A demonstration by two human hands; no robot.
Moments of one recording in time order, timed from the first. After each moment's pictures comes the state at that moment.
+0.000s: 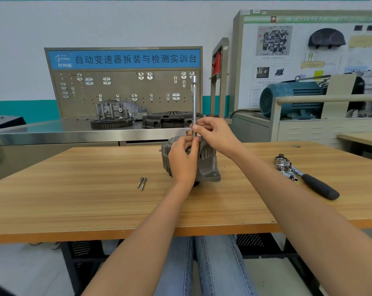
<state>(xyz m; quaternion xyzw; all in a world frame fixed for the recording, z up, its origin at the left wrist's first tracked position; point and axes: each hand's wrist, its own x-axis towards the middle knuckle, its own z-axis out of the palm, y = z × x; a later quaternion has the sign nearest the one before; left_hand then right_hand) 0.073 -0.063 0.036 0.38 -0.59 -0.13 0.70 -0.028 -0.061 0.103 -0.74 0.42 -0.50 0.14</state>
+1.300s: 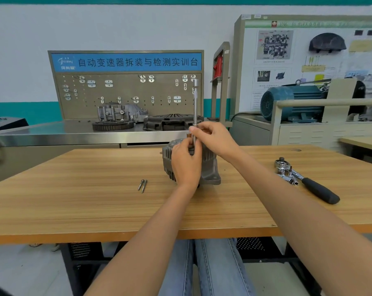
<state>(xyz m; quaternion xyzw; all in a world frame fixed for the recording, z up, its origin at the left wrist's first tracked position) 0.066 -0.055 0.040 0.41 -0.59 -0.10 0.69 -0.023 -0.057 0.104 -0.74 0.46 -0.48 0.11</state>
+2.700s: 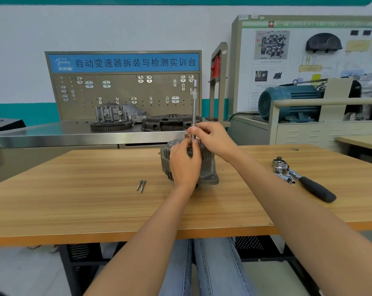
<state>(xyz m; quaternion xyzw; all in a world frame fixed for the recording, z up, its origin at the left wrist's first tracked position) 0.068 -0.055 0.038 0.40 -0.61 -0.09 0.68 -0.024 -0.053 0.105 -0.75 0.43 -0.49 0.13</state>
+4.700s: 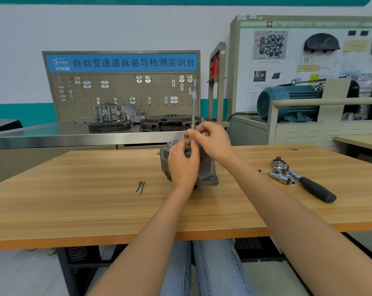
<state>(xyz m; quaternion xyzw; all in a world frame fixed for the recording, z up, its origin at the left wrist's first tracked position) 0.069 -0.054 0.039 0.39 -0.58 -0.13 0.70 -0.017 -0.052 0.096 -0.70 0.48 -0.53 0.06</state>
